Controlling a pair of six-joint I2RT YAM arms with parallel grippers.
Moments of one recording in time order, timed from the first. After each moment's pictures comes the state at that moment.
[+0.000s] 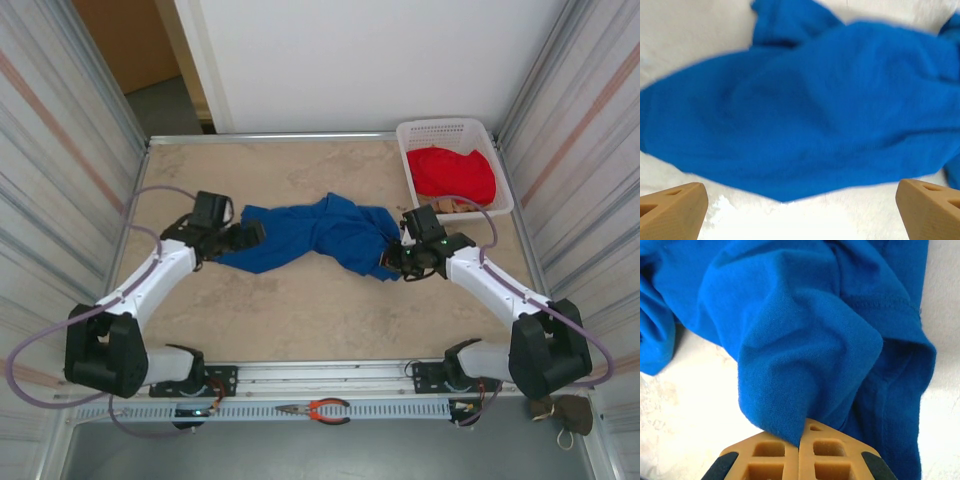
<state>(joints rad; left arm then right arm) -0.31 1.29 0.87 -0.57 0.02 -0.51 0.40 1.26 0.78 -0.57 -0.24 0.69</state>
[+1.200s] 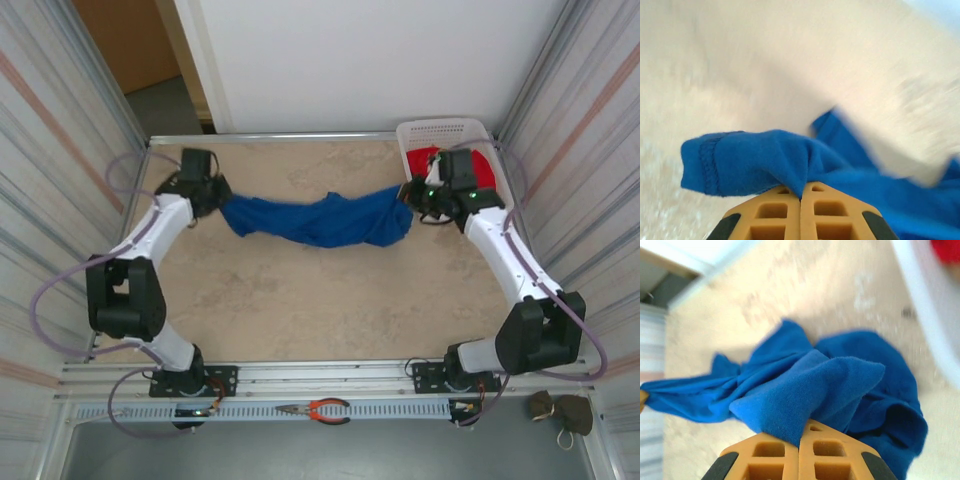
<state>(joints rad) -0.10 1.58 1.31 -0.53 -0.01 -0.55 0.16 1.38 1.25 -0.60 -0.30 0.63</state>
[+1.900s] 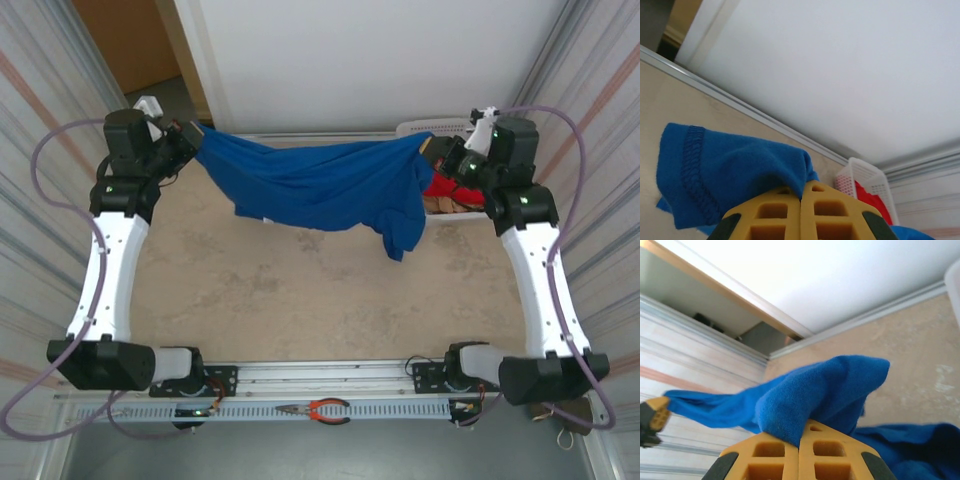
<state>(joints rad) -0.03 1.28 1.50 -0.53 0.24 -0.73 0.09 1.18 1.45 -0.58 -0.48 0.70</state>
